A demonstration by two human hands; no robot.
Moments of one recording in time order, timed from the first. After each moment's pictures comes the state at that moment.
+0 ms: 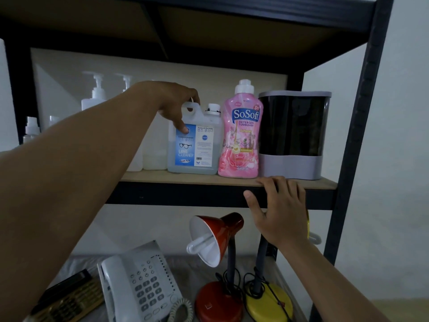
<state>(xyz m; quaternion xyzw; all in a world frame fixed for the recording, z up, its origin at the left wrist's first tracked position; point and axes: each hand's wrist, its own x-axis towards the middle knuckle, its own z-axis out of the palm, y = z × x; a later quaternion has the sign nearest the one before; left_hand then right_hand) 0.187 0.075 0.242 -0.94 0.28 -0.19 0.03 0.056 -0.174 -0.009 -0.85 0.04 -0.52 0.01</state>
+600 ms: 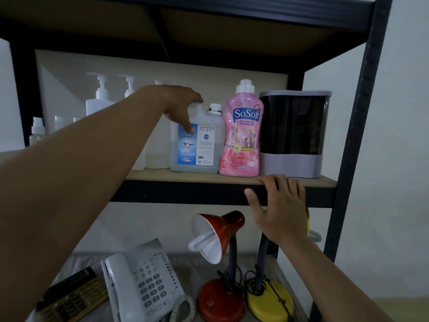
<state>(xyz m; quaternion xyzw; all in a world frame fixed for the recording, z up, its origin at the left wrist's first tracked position) 0.182 0.072 0.238 -0.94 0.29 -0.20 0.03 0.051 -0.171 -0.006 -0.86 0.05 -0.51 0.02</state>
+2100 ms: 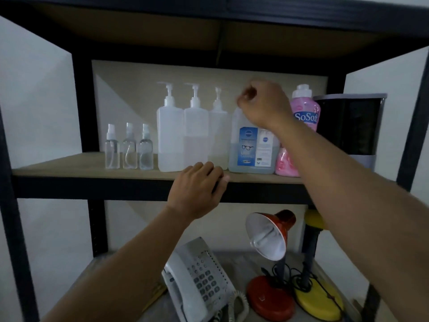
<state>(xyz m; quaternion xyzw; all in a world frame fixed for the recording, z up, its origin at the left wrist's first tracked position) 0.166 0.179 0.028 -0.77 0.36 -0.51 -0.14 0.127 0.000 0.207 -0.87 -0.05 -0.46 0.16</state>
